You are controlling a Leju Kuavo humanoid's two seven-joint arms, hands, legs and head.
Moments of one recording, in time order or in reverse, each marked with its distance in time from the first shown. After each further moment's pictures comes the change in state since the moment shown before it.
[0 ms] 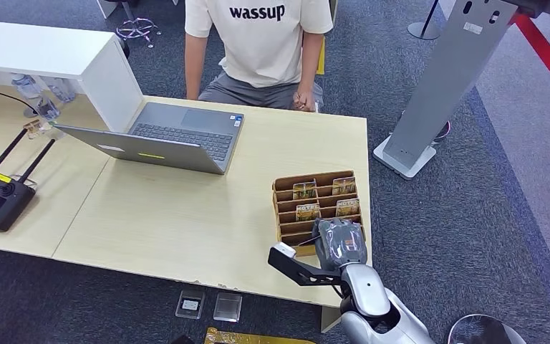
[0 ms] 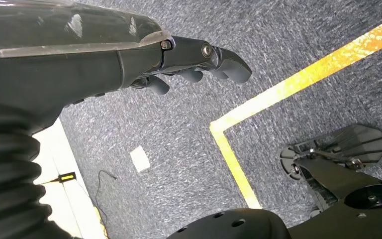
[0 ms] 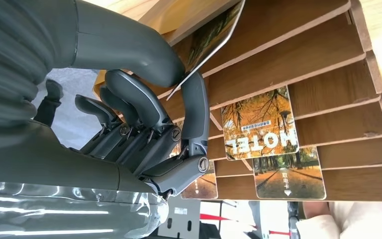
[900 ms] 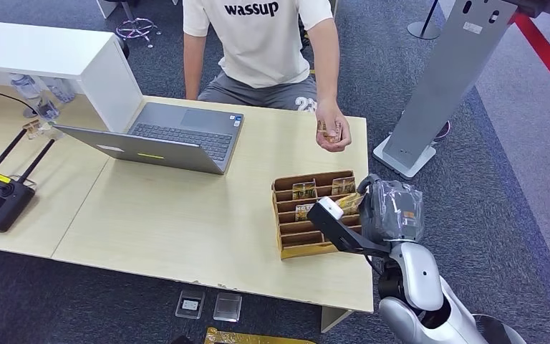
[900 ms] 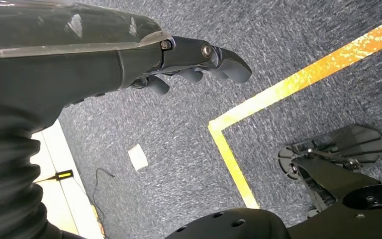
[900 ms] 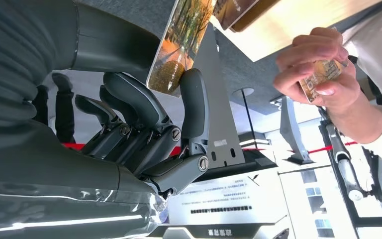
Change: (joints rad) left arm 0.006 0.000 0.011 0.000 0.000 0.003 -0.011; right arm -0.006 -0.121 -0.157 -0.341 0.037 -0.045 0.116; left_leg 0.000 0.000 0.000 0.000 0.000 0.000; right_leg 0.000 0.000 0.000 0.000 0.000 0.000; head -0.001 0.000
